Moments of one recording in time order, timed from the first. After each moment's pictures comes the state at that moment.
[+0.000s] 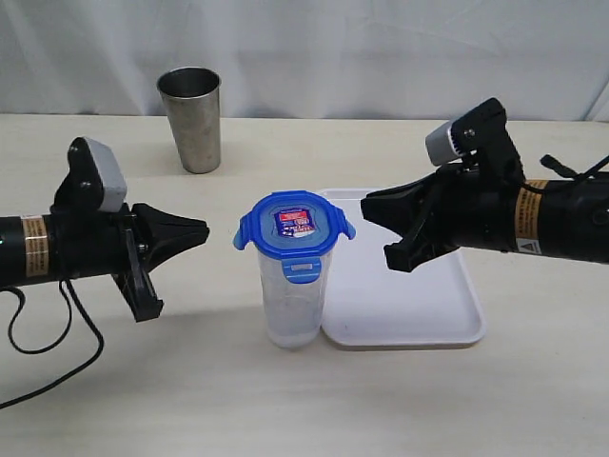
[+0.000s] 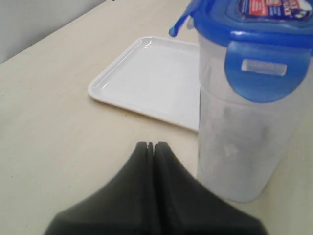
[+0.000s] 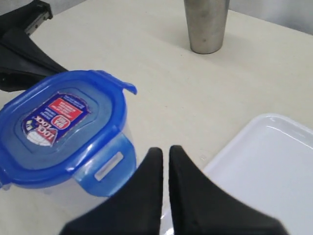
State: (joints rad) left arm -0.14 1.78 -0.58 1.13 -0.93 -0.35; right arm 0.22 1.53 -0.67 -1.25 -0.61 0.98
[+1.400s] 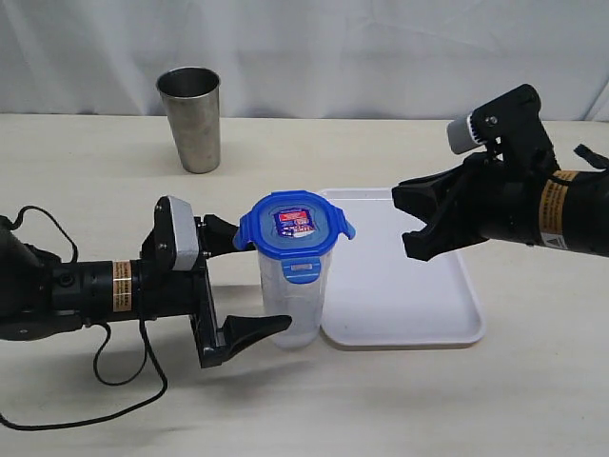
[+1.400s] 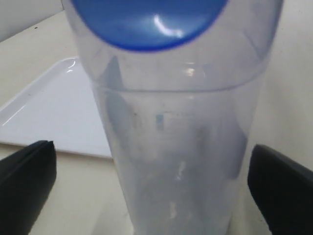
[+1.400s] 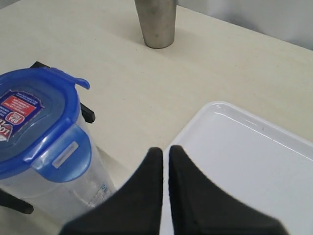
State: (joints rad) left arm -0.30 2.14 -0.69 1.03 -1.19 -0.09; right arm 0.22 1.43 -0.66 -1.27 -0.44 1.04
